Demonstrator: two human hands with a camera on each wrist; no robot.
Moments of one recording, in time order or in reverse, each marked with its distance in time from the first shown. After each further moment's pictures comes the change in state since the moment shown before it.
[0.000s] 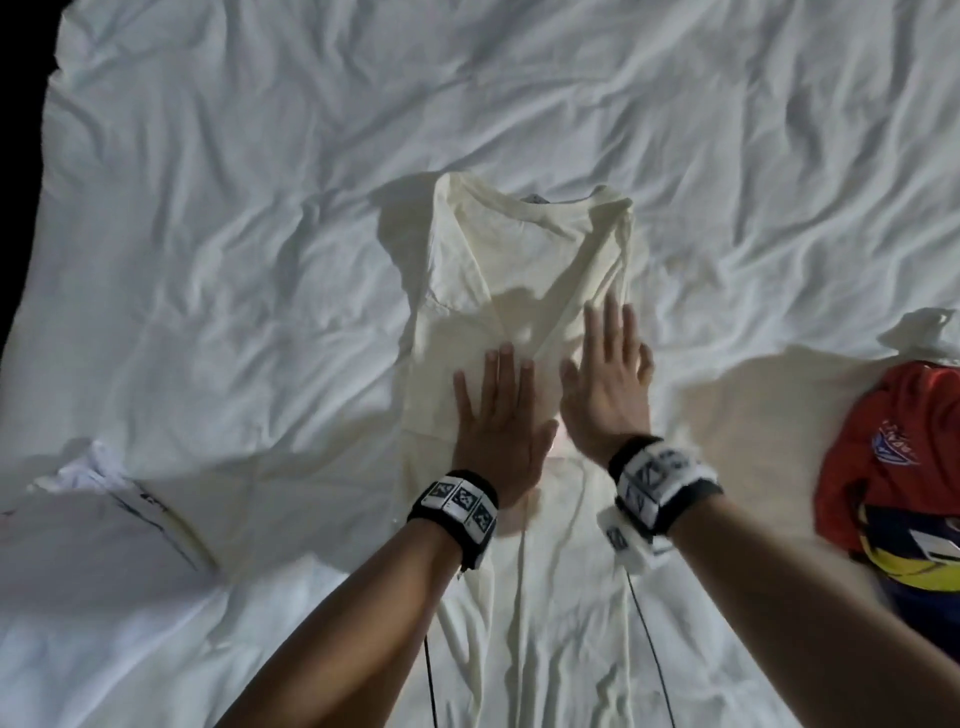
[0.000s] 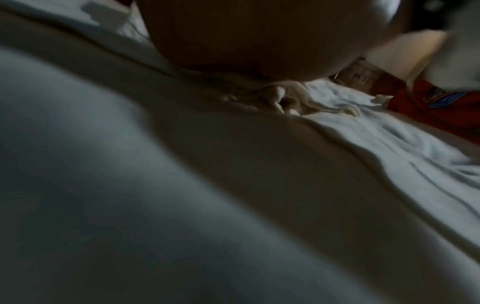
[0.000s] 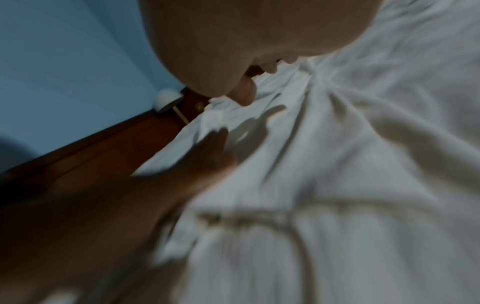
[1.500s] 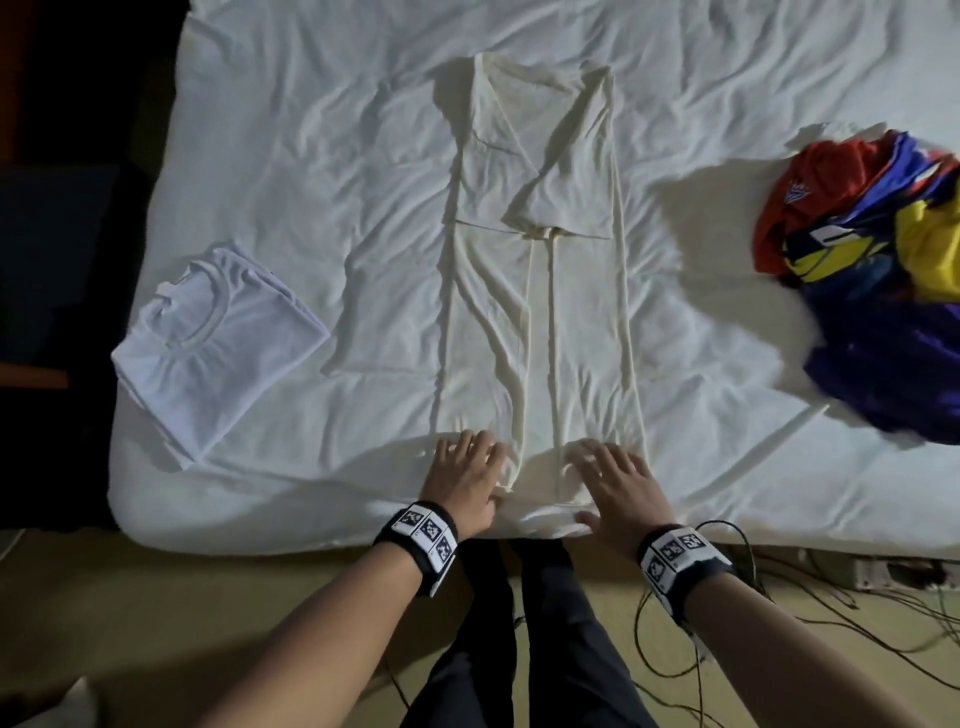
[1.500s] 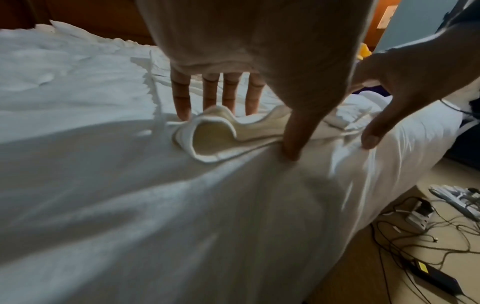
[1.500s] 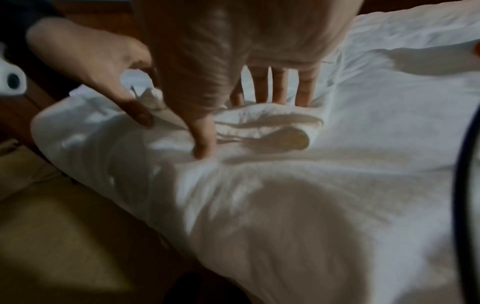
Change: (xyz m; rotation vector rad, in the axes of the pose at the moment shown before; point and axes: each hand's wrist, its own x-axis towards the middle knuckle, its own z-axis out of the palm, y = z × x) left_hand -0.416 -0.001 0.035 0.178 -0.246 0.143; right_hand -0.468 0.014 0.075 -0.364 -0.408 -0.236
